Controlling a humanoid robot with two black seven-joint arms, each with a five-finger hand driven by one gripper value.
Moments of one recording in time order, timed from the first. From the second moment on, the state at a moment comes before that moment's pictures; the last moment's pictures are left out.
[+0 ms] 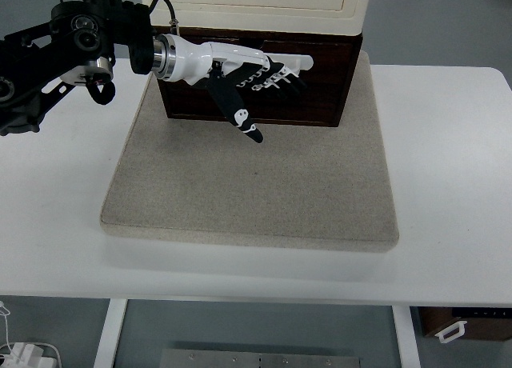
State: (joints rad) left arm -1.23 0.44 -0.51 -1.13 0.79 -0.61 0.17; right arm 0.01 0.00 -0.01 0.11 -0.04 0.18 -0.03
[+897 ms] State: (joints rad) left arm -1.22 0.46 -1.22 -1.07 0.54 -0.61 0.02; right arm 0.01 0.00 -0.01 0.11 -0.04 0.18 -0.03
